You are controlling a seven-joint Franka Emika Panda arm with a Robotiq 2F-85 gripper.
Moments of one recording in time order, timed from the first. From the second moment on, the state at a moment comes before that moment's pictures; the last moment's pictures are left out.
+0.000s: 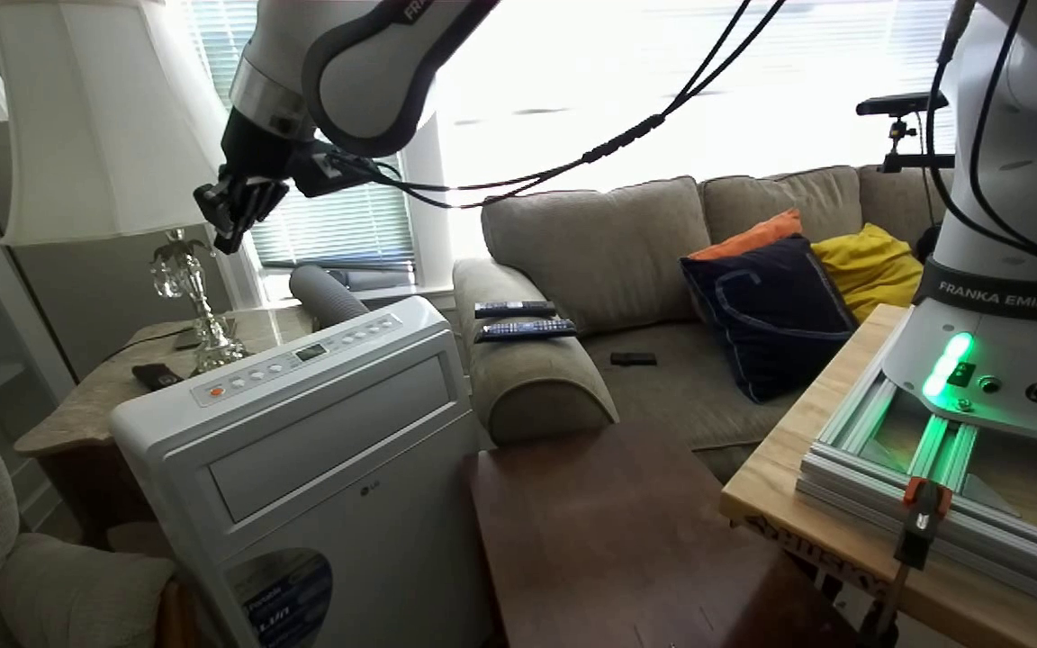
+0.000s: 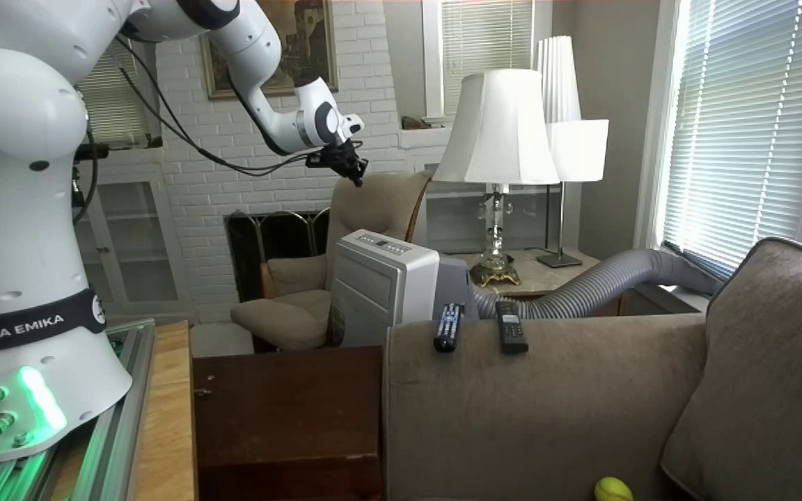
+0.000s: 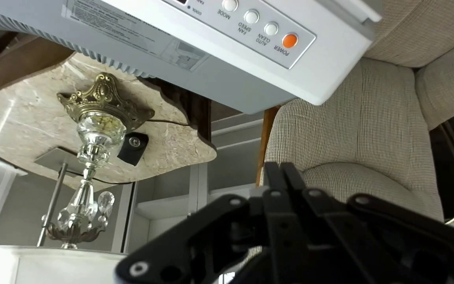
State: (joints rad) arm 0.68 0.69 0.00 -1.53 -0.19 2.92 0.25
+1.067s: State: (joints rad) arm 0.79 0.85 -0.12 -1.50 -0.19 2.98 0.26
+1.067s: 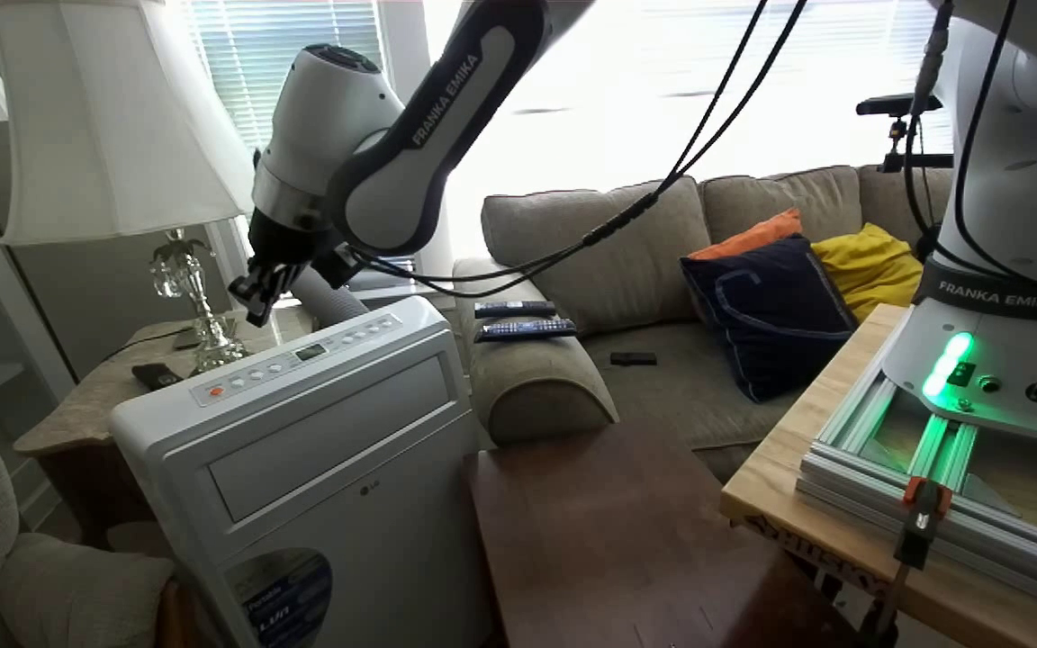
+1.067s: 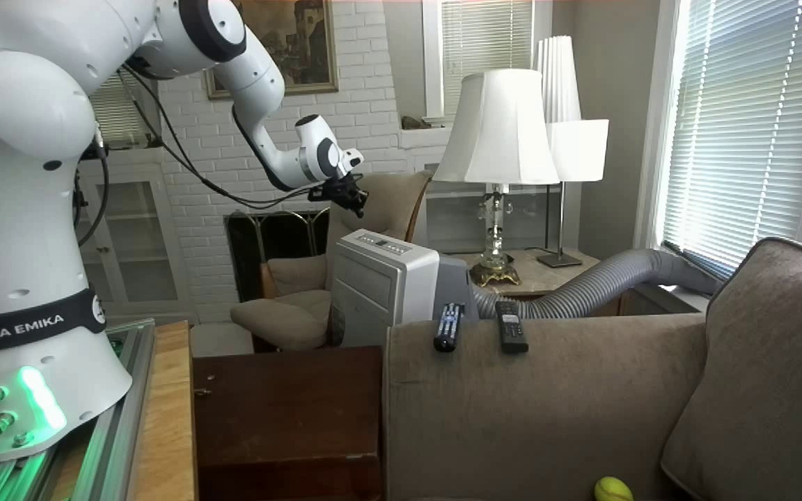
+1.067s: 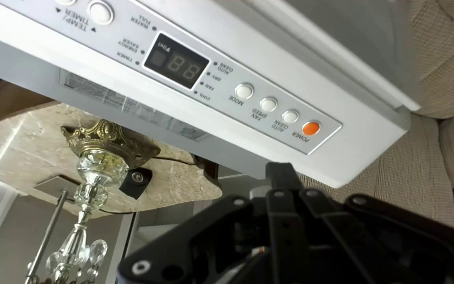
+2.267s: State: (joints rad) arm 0.95 1.15 -0.31 -1.19 -0.10 3.07 0.39
